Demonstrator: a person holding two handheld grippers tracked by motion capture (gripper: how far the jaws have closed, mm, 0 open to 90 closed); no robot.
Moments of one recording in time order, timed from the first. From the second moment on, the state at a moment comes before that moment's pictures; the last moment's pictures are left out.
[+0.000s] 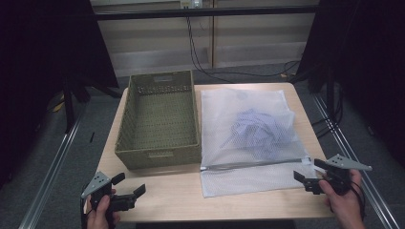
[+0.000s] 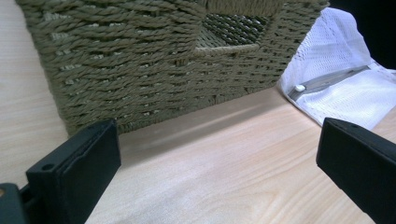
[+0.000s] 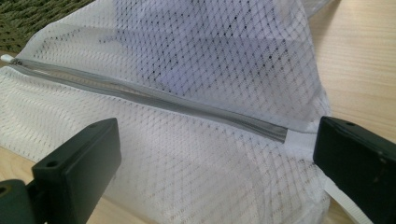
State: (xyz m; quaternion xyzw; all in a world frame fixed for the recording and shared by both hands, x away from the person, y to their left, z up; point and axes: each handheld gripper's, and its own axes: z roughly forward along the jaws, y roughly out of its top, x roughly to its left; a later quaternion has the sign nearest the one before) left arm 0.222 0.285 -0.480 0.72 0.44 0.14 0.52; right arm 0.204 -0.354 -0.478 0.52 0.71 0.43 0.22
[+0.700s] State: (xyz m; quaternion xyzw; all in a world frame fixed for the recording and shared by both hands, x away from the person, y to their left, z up) left arm 0.230 0.283 -0.490 0.73 0.44 0.14 0.50; right arm 0.210 -0.353 -0.493 0.53 0.70 0.43 0.21
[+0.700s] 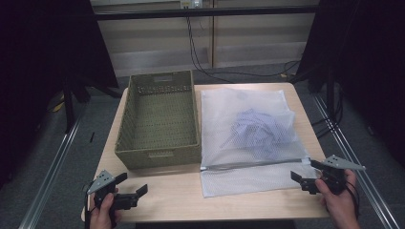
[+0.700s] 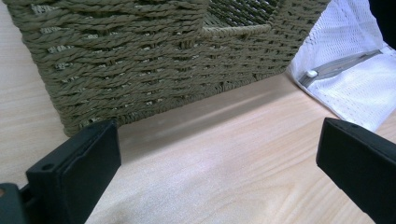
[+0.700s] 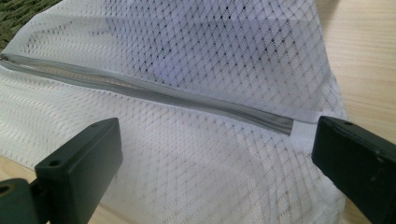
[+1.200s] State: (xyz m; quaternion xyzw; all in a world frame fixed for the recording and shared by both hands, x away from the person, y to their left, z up) left arm 0.231 0.281 -0.490 0.73 0.45 0.14 0.50; right arm 0.209 -0.352 -0.489 0.52 0.70 0.44 0.22
